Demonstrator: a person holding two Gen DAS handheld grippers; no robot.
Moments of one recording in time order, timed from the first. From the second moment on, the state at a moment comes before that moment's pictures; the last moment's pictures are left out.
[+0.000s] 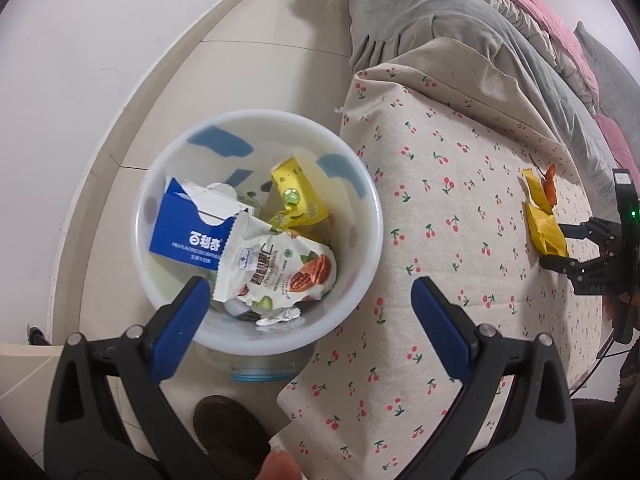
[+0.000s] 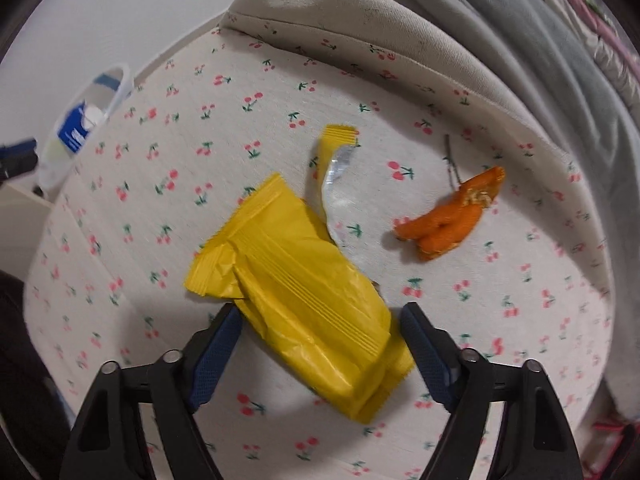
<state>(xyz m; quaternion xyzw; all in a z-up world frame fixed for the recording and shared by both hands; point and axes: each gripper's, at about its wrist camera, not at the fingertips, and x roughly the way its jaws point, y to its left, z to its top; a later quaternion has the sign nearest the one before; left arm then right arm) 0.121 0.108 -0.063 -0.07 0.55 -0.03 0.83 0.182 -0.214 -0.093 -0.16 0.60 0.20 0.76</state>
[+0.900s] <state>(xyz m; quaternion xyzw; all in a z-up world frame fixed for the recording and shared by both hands) 0.167 -0.059 -0.053 0.00 0.54 -0.12 0.83 0.150 -0.337 -0.027 0.01 0.56 0.14 0.82</state>
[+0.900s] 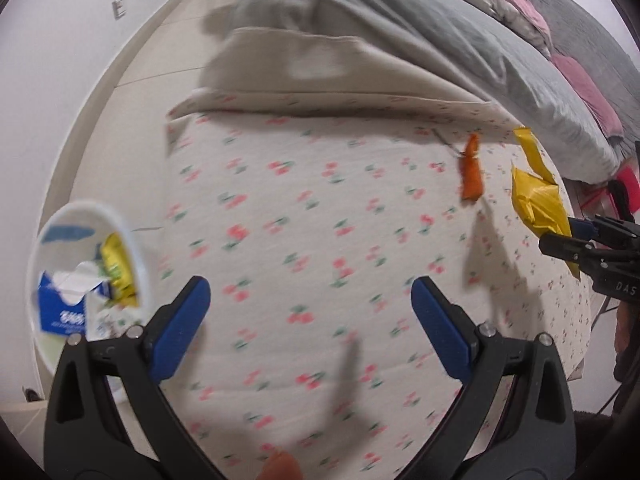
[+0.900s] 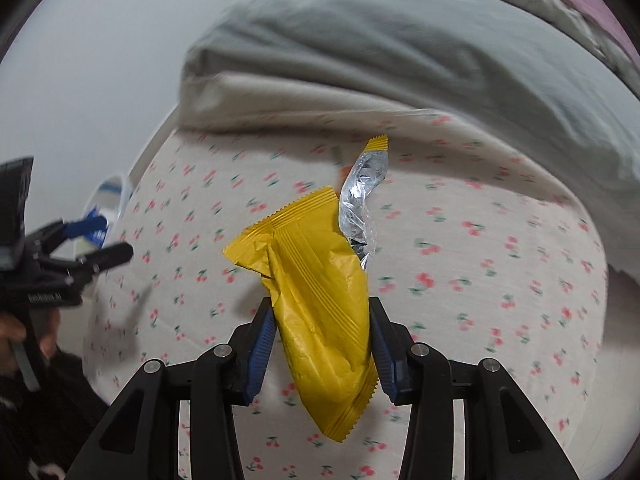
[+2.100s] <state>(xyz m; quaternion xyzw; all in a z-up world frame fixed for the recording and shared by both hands) 0.212 -0.197 -0.083 -0.02 0.52 -0.23 0.82 0.138 -0.431 -0.031 0.12 0.55 -0.01 0.83</state>
